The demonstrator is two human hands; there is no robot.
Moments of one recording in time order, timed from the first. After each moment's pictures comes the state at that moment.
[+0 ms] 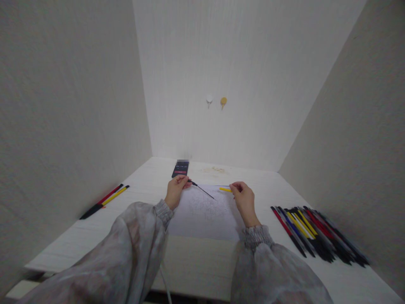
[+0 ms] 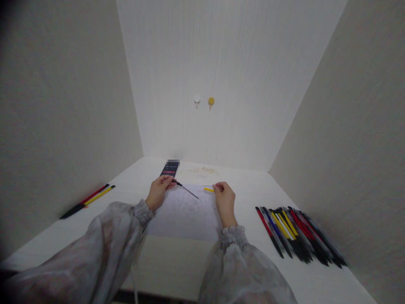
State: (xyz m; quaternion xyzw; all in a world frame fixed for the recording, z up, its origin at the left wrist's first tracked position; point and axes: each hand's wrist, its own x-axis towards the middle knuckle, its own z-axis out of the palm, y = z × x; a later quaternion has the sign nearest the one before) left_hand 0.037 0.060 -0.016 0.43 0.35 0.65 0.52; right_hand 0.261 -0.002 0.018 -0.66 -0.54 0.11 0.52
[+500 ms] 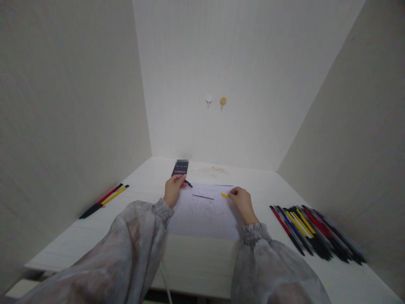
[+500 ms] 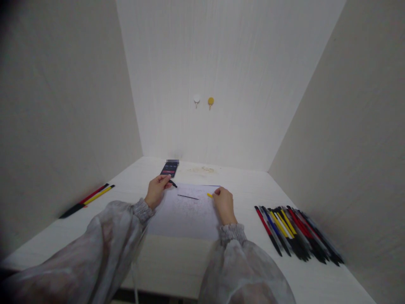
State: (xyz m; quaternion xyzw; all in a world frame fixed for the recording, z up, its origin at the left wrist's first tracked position) left_hand 0.032 0.064 -0.017 0.43 0.42 0.65 0.46; right_hand 0.273 0.006 0.004 -0.73 -0.61 0.04 0.31
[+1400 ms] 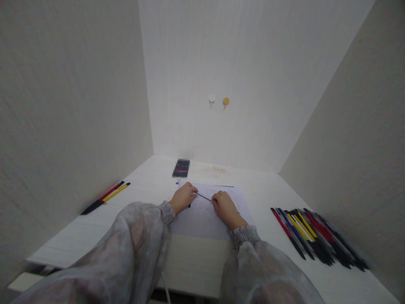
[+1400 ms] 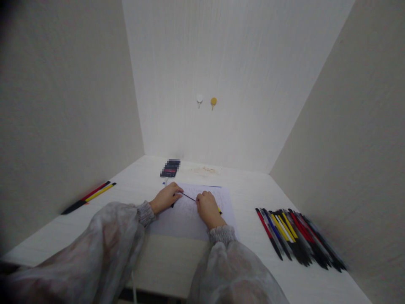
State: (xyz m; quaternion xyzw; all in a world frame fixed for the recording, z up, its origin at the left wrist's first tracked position) left_hand 0.038 0.041 -0.016 0.82 0.47 0.30 0.14; right_hand 0.223 -0.006 -0.007 -0.58 -0.80 -0.04 0.16
